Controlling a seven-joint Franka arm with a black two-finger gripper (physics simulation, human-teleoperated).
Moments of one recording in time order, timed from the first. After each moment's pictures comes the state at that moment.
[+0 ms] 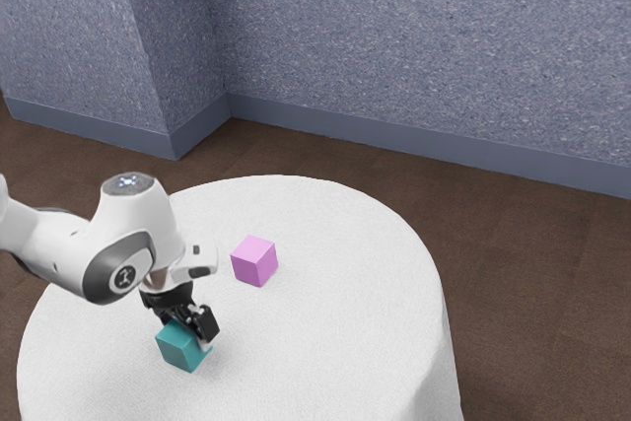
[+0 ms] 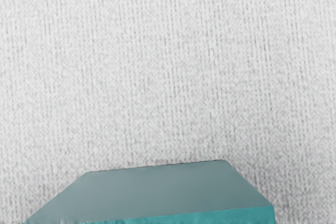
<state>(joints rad) 0.10 -0.09 -0.15 -2.68 -0.01 2.62 0.05</state>
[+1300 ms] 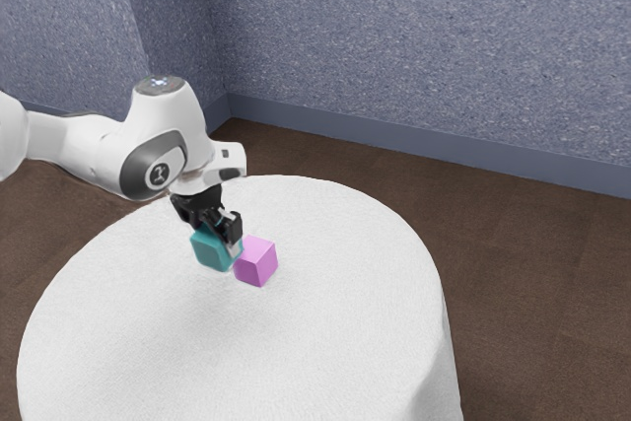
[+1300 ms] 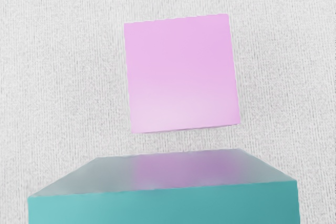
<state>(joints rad) 0.13 0.03 -0.16 -2.22 0.07 2.37 0.02</state>
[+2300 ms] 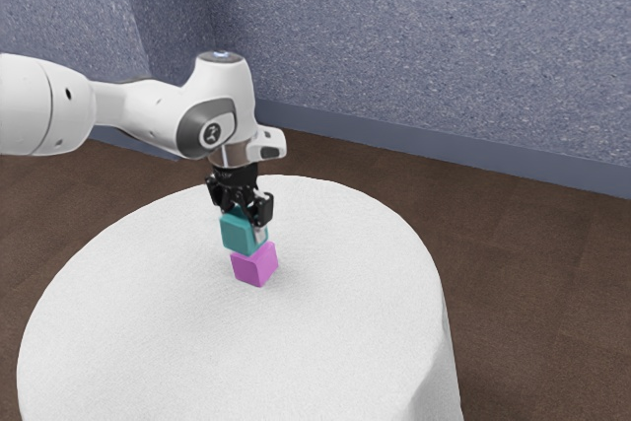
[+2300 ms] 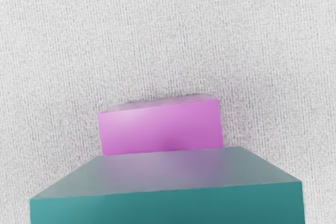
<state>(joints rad) 0.09 0.32 -0.15 -1.83 0.10 2.09 0.02</state>
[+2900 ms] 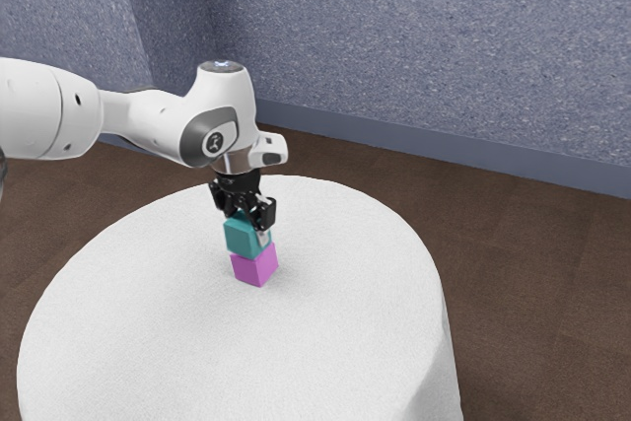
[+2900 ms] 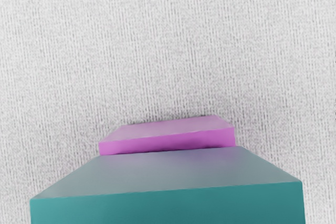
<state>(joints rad) 0.09 0.35 -0.14 -1.83 0.10 2.15 0.02</state>
